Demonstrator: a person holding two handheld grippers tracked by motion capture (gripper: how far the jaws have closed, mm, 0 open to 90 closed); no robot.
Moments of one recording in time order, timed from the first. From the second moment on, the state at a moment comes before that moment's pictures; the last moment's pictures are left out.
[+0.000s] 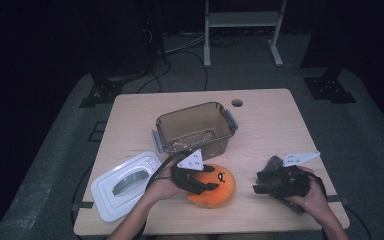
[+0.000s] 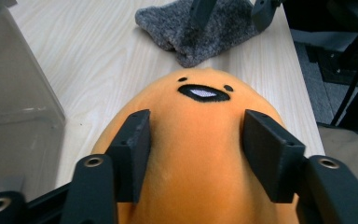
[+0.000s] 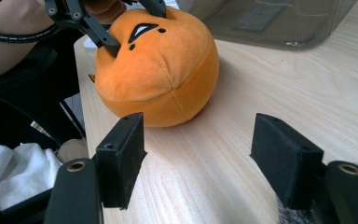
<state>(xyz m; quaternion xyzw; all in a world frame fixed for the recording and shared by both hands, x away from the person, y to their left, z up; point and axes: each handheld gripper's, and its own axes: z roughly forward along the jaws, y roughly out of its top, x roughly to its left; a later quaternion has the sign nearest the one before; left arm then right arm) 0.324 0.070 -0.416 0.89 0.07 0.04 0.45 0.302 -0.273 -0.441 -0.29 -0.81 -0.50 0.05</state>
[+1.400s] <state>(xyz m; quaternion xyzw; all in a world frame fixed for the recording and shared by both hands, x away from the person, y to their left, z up) 0.323 0.074 -0.406 0.88 0.06 0.04 0.48 0.302 -0.279 -0.442 -0.30 -0.80 -0.51 0.04</state>
